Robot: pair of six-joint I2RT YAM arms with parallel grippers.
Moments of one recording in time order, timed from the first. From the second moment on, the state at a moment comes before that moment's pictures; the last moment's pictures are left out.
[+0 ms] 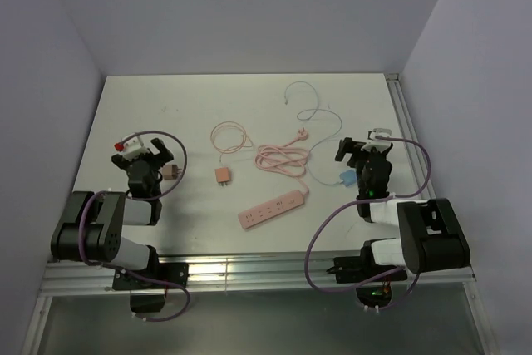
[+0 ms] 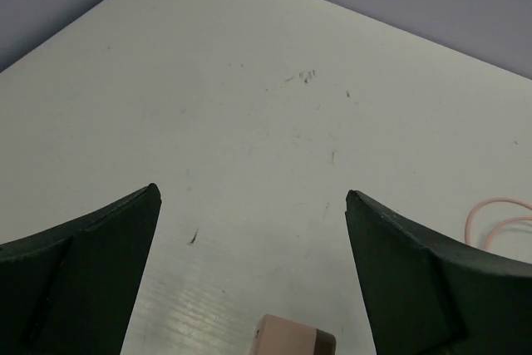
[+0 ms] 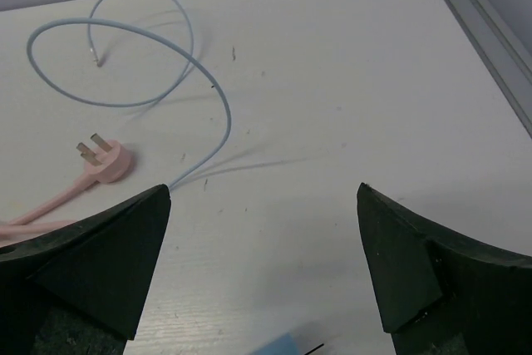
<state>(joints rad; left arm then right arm) -0.05 1.47 0.20 1.22 -0.36 -0.24 0.07 1.31 0.19 1.02 0.13 0.13</state>
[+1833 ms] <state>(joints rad) -0.45 0.68 0.57 -0.31 0.16 -0.90 -0.06 1.35 0.63 -0.36 0.05 0.81</state>
